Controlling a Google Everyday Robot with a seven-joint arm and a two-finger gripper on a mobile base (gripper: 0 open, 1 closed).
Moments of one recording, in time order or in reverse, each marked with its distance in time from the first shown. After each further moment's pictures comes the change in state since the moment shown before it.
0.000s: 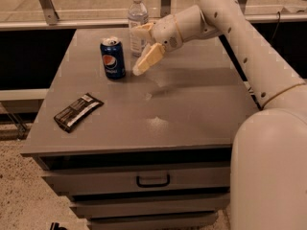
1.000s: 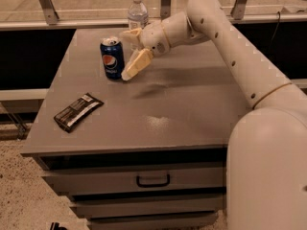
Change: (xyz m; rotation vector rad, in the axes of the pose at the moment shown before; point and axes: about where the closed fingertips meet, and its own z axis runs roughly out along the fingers) arm -0.005 0.005 0.038 -0.035 -0.033 -0.013
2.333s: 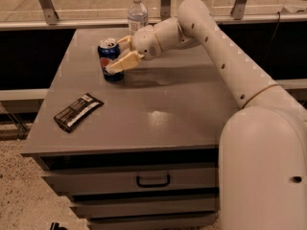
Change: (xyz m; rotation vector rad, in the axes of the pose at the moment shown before) arm 0.000 -0.001 0.026 -0.039 -0.052 0.019
